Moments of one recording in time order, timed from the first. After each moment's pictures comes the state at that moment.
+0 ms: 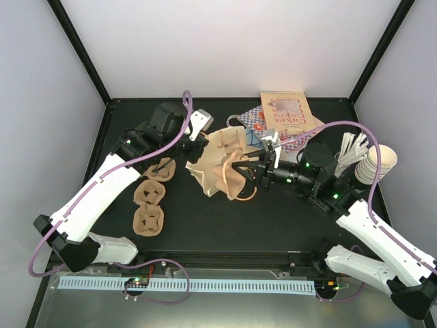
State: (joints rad) left arm -0.66 1.31 1.52 -0.89 0.09 -0.04; right arm 0.73 0.91 0.94 -0.05 -0.57 0.39
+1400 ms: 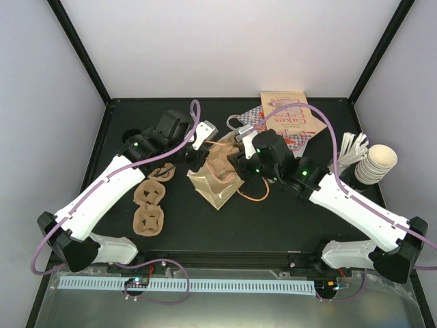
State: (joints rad) left arm -0.66 1.31 1.42 -0.89 0.19 -0.01; right arm 0.88 1.22 1.23 -0.57 0.07 0.22
